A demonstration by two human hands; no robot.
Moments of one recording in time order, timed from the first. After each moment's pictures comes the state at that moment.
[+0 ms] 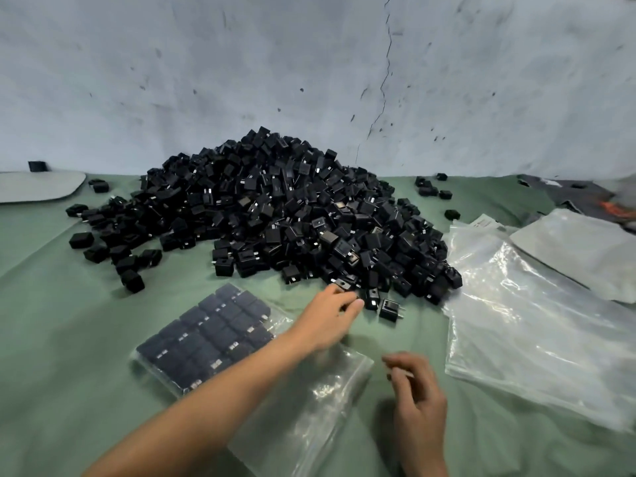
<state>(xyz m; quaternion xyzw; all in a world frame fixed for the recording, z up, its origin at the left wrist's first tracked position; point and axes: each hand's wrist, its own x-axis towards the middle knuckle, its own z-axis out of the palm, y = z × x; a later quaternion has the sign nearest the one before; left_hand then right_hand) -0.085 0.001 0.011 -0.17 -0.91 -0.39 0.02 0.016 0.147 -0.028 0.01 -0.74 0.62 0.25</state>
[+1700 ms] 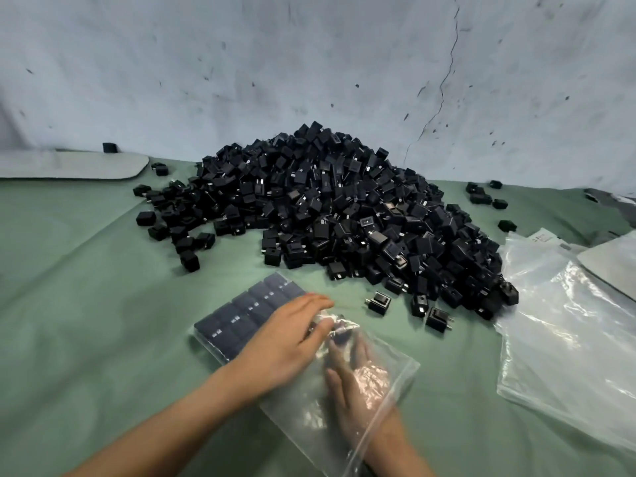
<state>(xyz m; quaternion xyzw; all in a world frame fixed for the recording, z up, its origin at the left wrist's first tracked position) 0.002 -0.101 0.033 -0.10 -0.95 -0.30 0.05 -0.004 0.070 -0.054 0.25 -0.95 0.18 0.03</state>
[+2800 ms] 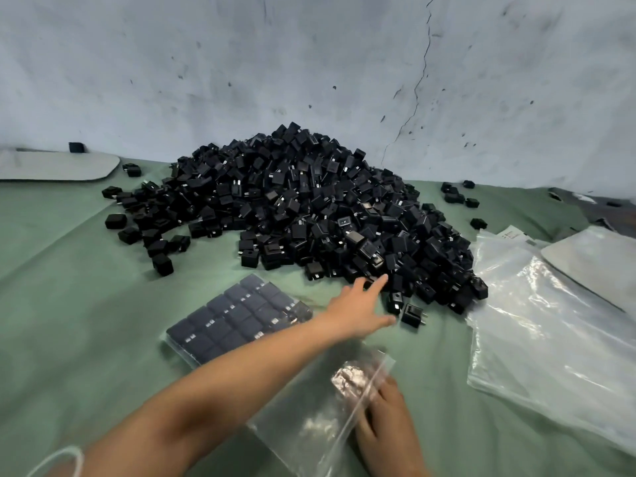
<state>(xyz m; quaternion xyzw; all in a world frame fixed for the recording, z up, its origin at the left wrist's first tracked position) -0.113 0.011 0.008 -0.13 -0.96 -0.24 -0.08 0.020 0.118 -0.057 0.23 -0.91 0.27 0.22</state>
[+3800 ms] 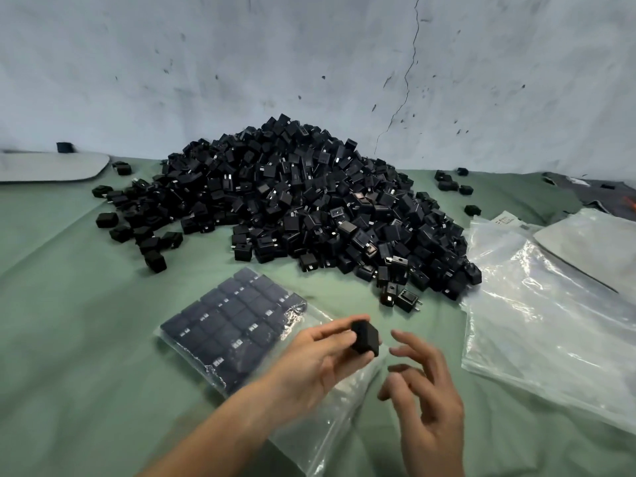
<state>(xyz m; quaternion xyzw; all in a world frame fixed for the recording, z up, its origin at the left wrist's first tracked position) 0.019 -0.025 0.032 0.04 -0.40 -0.90 -0.19 0.050 0.125 0.008 0.15 -0.74 0.57 0.31</state>
